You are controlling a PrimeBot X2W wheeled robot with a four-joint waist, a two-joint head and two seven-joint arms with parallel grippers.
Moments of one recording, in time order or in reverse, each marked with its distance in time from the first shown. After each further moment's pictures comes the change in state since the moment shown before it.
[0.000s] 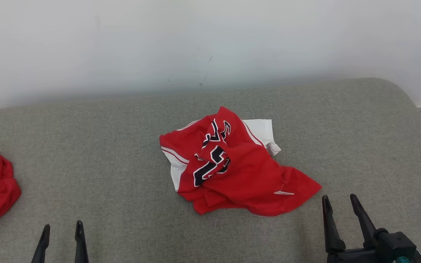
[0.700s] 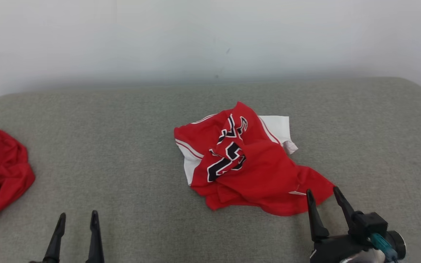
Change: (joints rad) left arm -0.043 -0.008 -0.055 0.014 -0.009 0.000 0.000; right arm -0.156 -0.001 0.024 0.235 -0.064 0.000 0.000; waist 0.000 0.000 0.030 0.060
